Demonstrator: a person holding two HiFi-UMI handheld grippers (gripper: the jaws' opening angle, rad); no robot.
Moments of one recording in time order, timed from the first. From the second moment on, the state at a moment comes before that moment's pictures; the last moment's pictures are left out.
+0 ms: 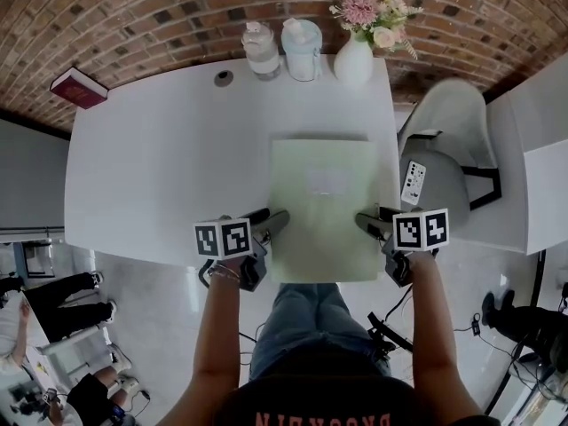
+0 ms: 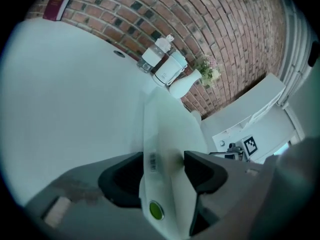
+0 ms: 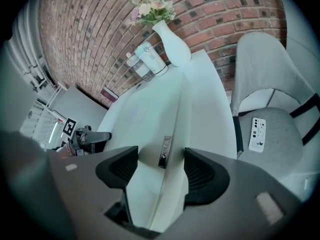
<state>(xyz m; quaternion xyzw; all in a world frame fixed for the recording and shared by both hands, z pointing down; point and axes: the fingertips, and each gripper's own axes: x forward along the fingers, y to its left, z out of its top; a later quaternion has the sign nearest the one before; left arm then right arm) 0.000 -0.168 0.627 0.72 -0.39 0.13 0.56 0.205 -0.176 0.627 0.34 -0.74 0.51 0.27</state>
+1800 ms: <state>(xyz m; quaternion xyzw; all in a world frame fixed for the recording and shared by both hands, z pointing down) 0.009 -0.199 0.578 0.73 -0.35 0.07 0.58 0.196 -0.203 0.578 0.34 -0.74 0.53 0.23</state>
